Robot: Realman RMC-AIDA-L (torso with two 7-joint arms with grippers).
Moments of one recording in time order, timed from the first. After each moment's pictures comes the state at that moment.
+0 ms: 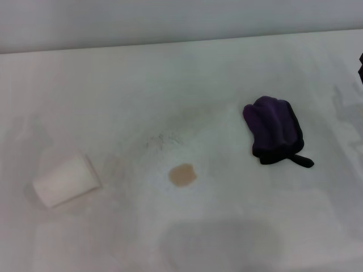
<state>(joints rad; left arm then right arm) -0.37 -2.08 2.85 0.06 -1.57 1.34 -0.09 0.37 2.02 -0.70 0.03 2.43 1.31 -2.89</state>
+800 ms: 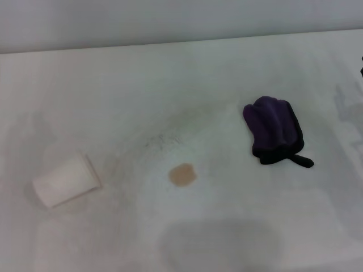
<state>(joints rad) -0.38 -2.08 2.85 0.05 -1.56 1.34 -0.09 0.36 2.02 -0.70 0.03 2.43 1.32 -2.89</state>
